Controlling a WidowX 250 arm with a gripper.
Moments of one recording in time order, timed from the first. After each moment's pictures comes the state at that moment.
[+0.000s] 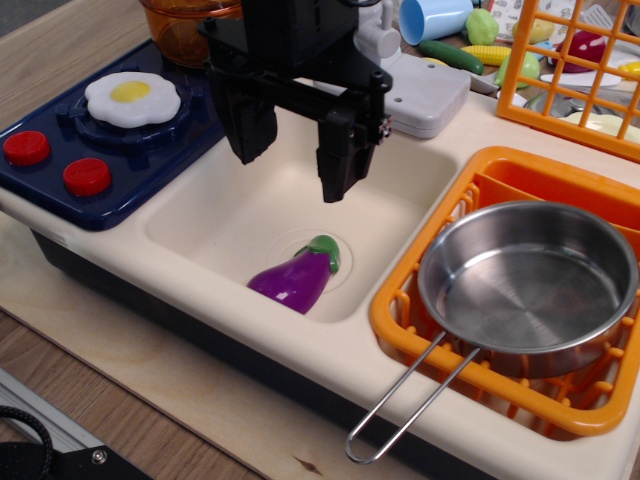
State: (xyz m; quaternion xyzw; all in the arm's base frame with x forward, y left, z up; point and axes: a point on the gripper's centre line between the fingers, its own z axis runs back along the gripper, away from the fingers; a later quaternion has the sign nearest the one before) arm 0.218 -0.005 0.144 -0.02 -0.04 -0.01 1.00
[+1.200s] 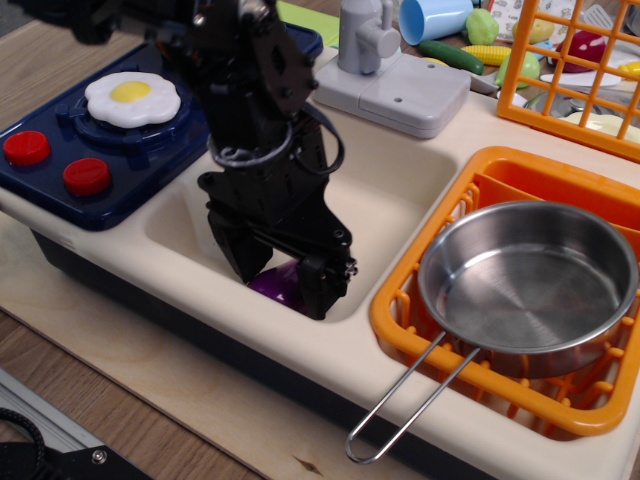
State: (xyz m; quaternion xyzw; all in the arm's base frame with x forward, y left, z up) arm 0.208 0.000 0.050 -0.06 -0.07 -0.02 1.00
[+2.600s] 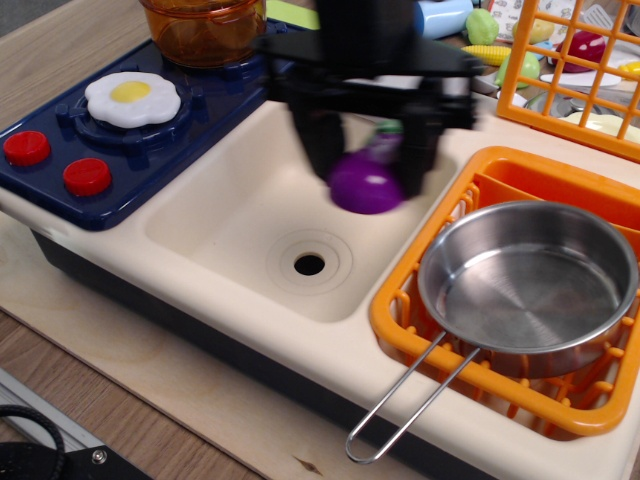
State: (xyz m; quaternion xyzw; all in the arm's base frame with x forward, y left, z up) arm 0.231 -0.064 0.157 -0.07 -0.06 0.10 0.99
